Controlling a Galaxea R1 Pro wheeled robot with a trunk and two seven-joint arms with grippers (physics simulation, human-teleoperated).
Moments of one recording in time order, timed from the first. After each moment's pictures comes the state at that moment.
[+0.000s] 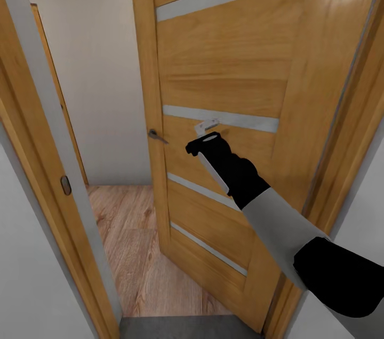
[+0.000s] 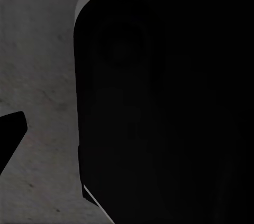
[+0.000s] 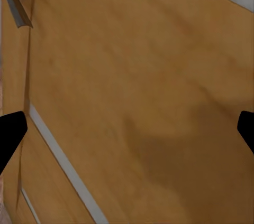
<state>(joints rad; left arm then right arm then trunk) 0.00 0.00 0.01 -0.04 0.01 -0.02 0.00 -1.21 0.17 0.57 -0.96 -0.20 0.81 -0.29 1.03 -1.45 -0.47</state>
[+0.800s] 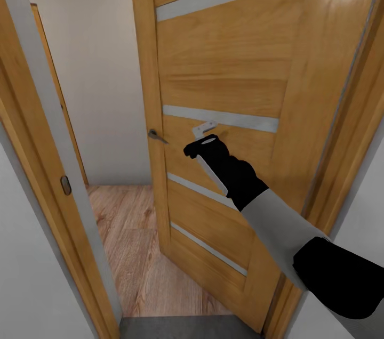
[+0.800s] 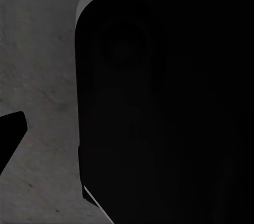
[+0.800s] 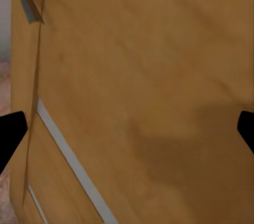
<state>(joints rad) 0.00 0.00 0.01 -0.04 0.01 -0.02 0.00 -1.20 0.17 0.59 -0.94 -0.23 0.79 -0.29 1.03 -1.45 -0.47</state>
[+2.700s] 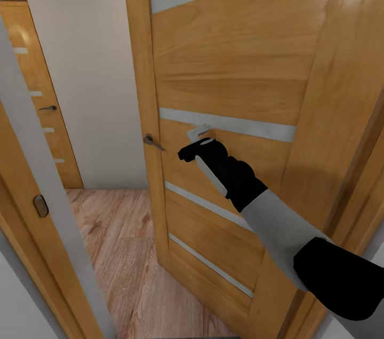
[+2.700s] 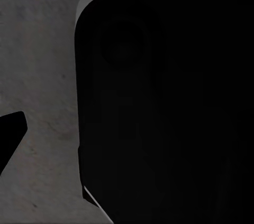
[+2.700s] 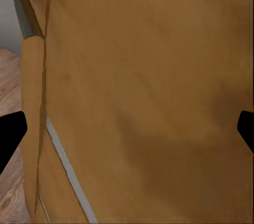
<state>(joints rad) 0.00 0.00 0.01 -0.04 0.01 -0.02 0.00 -1.20 0.17 0.61 -0.95 -0.28 0.80 -0.22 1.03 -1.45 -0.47</state>
